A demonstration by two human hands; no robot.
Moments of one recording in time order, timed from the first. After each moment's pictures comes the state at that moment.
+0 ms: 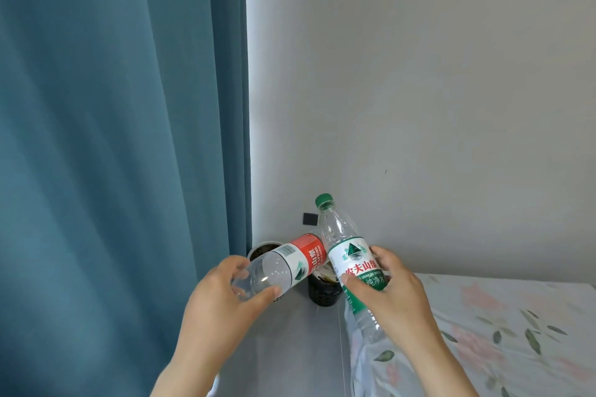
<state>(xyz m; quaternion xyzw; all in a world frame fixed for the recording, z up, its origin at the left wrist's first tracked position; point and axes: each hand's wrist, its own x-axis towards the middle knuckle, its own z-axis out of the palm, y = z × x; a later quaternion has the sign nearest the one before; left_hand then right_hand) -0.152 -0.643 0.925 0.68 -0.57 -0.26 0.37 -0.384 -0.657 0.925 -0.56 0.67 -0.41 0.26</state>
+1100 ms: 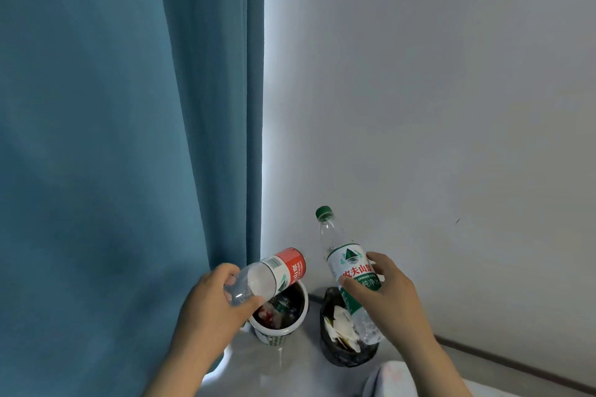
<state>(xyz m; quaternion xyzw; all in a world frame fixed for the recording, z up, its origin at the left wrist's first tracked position) -0.171 -1.023 0.853 0.76 -0.49 -0.25 0.34 -0.413 -1.075 0.886 -0.61 0.64 -0.32 0.34</state>
